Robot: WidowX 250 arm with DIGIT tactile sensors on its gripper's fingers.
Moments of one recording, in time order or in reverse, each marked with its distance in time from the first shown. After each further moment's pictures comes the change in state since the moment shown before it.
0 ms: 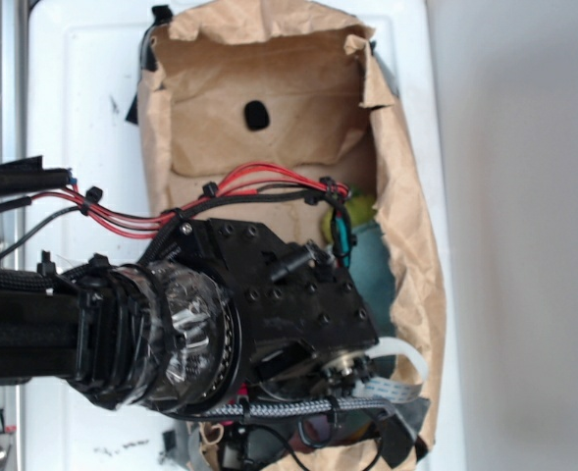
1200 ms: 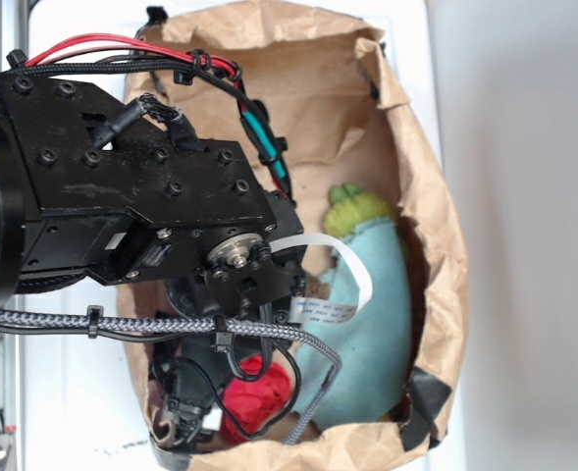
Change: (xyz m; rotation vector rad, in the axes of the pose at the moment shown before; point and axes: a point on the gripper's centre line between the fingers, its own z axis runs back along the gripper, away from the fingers) arm -0.028 0.013 0.061 0.032 -0.148 -0.034
